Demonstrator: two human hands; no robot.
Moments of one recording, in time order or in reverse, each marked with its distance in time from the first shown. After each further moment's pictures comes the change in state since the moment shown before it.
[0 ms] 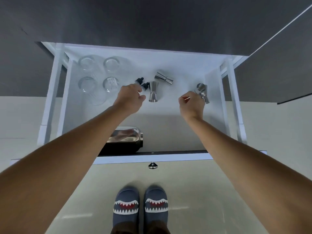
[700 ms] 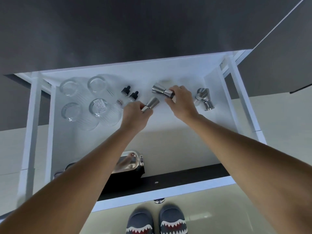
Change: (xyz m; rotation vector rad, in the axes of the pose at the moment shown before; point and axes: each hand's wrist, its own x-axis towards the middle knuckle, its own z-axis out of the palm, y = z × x) left_hand 0.040 0.003 0.047 -0.062 0.046 0.002; right_hand 0.066 0.006 0.042 -0.103 -0.121 -0.331
